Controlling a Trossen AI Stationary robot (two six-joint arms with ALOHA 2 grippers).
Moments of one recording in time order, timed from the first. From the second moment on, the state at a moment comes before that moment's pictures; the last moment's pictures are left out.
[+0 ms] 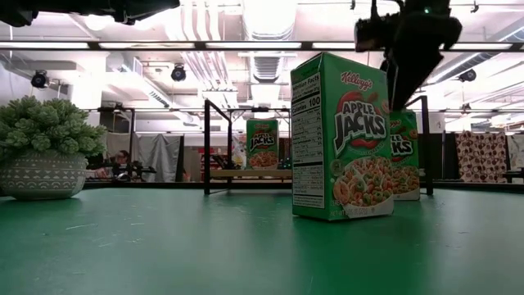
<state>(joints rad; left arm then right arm) -0.15 0.70 0.45 0.37 -0.38 0.47 0.06 1.34 1.06 -0.96 0.13 0.29</state>
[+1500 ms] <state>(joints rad) -0.15 0.70 0.45 0.37 -0.38 0.47 0.06 1.35 1.36 -1.00 0.11 0.27</state>
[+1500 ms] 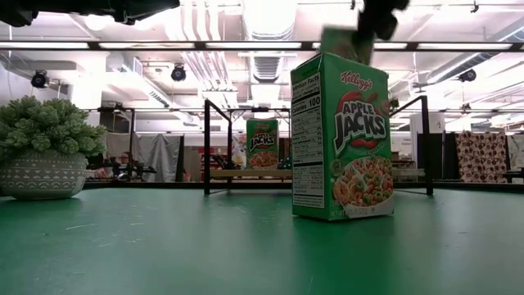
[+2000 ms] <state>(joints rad) -0.15 0.70 0.45 0.37 -0.38 0.49 -0.01 1.56 1.66 -0.86 0.21 -0.05</state>
